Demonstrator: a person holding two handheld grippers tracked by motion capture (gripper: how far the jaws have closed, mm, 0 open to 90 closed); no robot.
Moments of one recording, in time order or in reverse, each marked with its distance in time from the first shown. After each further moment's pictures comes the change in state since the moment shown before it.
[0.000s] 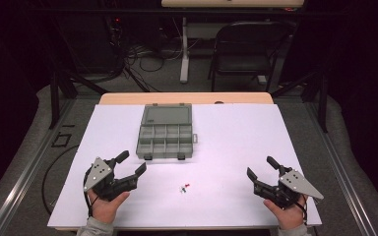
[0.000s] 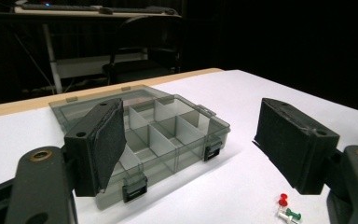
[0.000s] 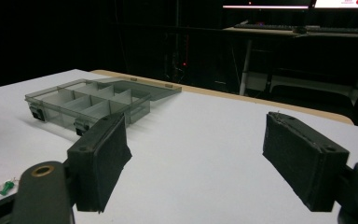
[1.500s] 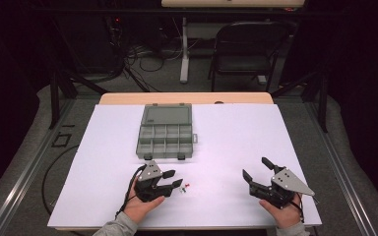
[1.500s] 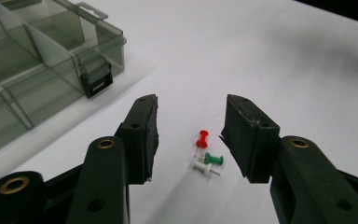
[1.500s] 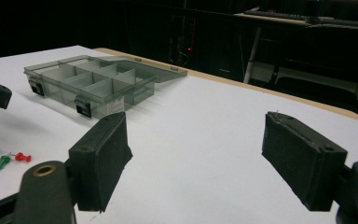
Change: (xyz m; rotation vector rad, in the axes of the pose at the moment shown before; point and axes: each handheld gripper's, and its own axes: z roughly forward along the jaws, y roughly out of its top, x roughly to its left) left arm -0.054 -0.025 0.076 0.410 -0.270 0.043; right arm 0.005 -0.005 0.010 0.065 0.025 -0.060
